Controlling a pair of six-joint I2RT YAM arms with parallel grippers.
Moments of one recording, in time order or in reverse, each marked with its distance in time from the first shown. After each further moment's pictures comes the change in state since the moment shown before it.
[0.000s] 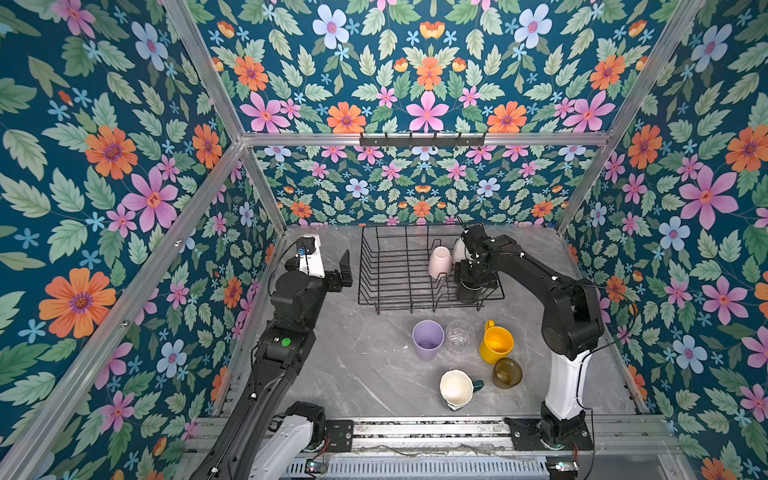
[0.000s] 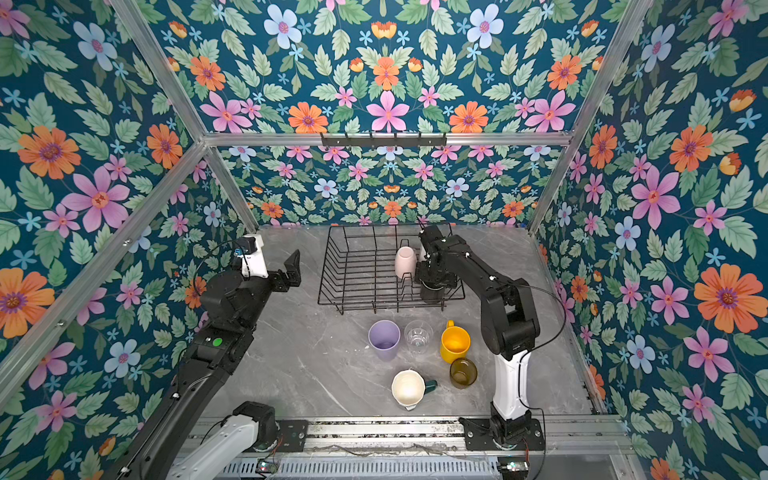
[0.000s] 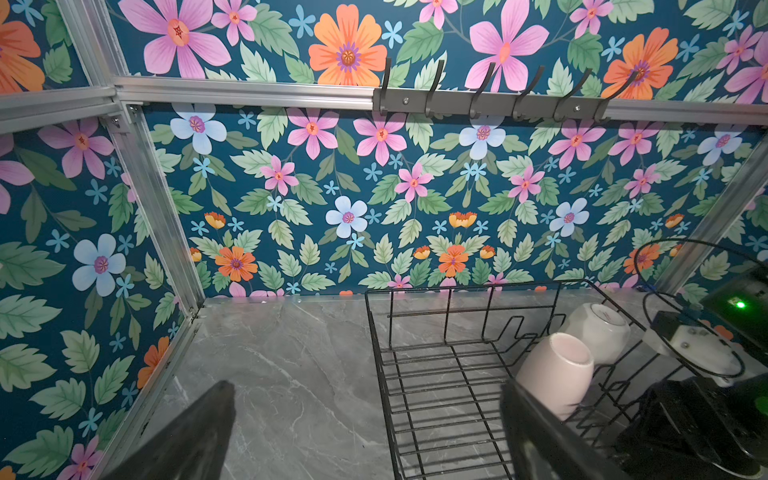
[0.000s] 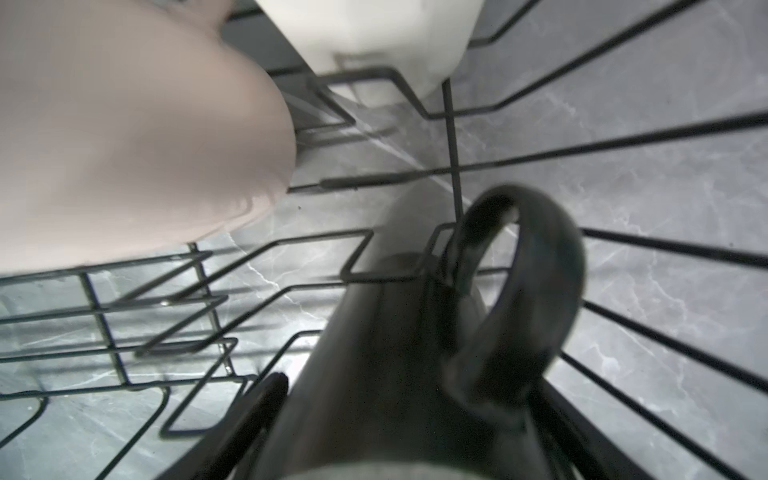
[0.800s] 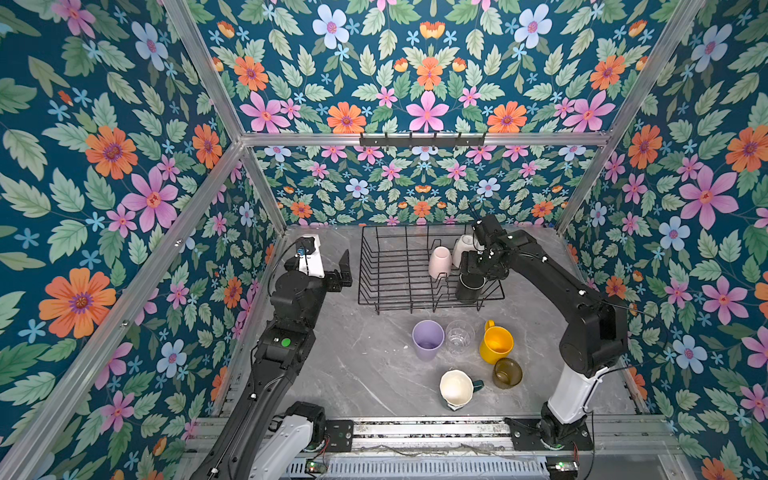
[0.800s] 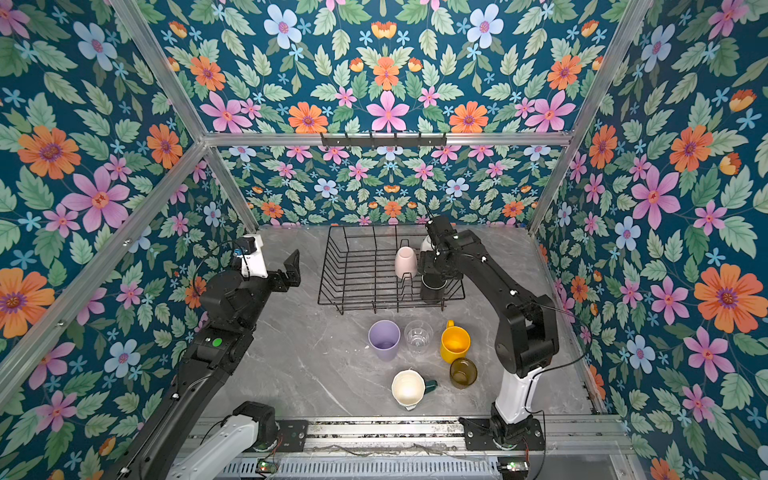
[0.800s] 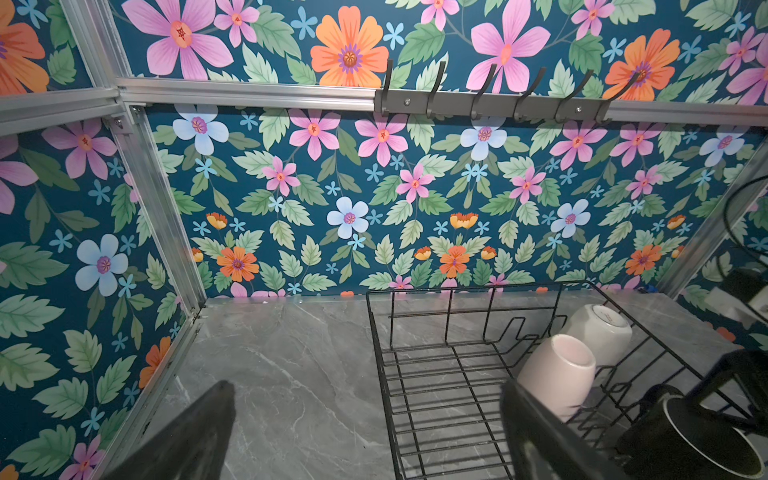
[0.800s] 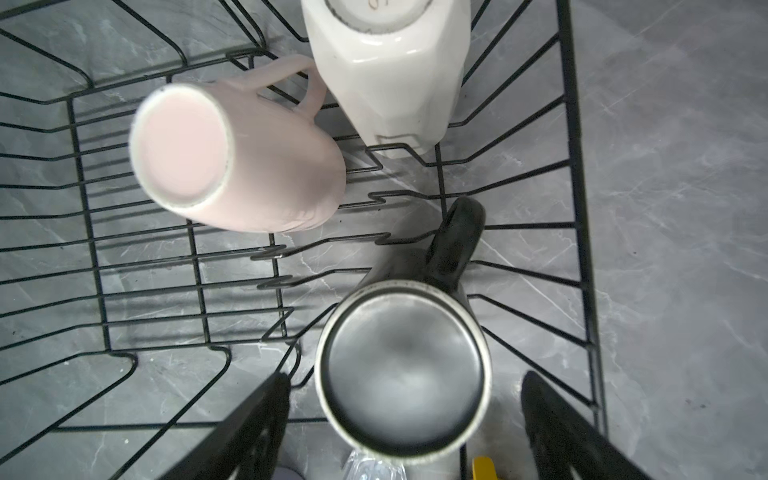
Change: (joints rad) left arm 0.000 -0.002 0.000 0.000 -0.005 0.000; right arm 0.010 -0.208 -0.028 -0.013 0.032 -0.032
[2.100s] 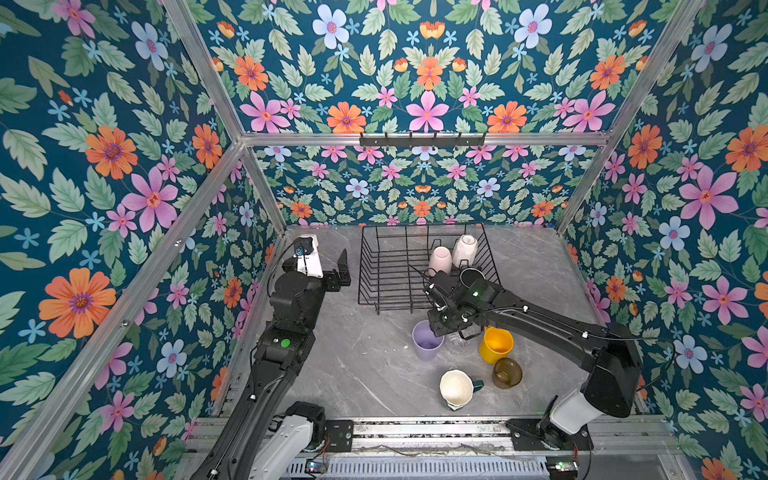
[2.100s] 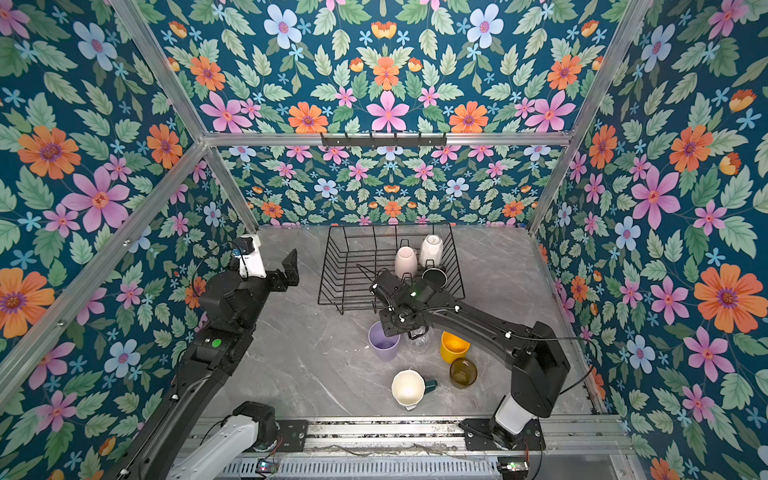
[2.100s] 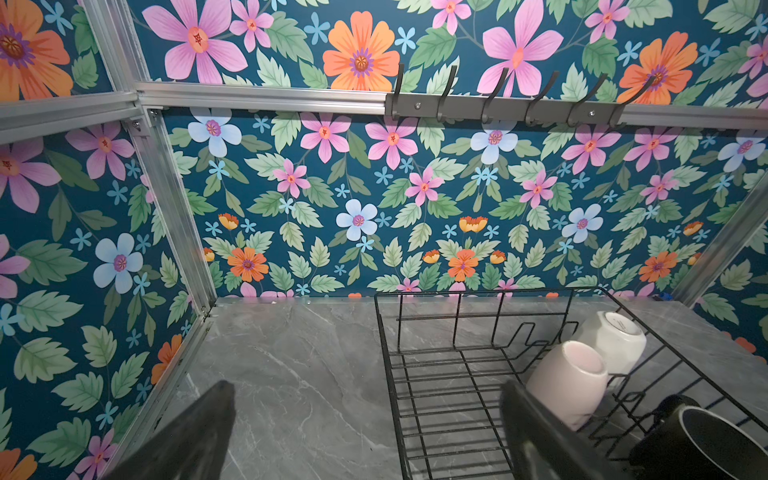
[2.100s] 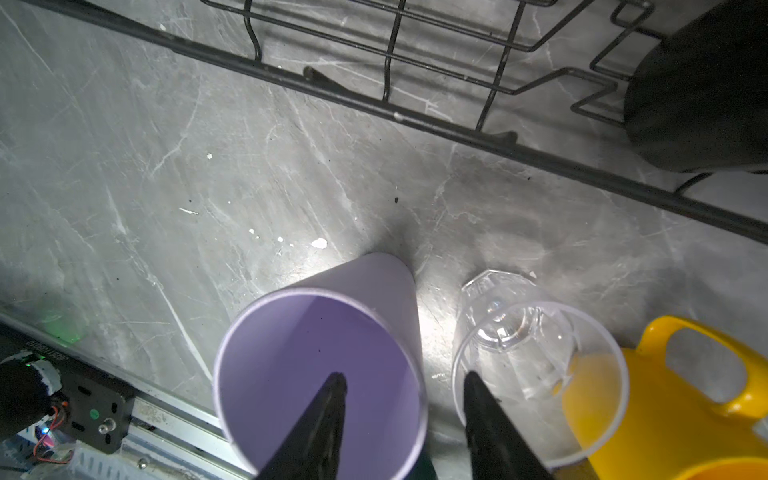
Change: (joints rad) left arm 0.000 -0.005 0.000 0.000 -0.029 0.000; right arm 0.504 -0.157 -0.270 0.005 -0.011 0.087
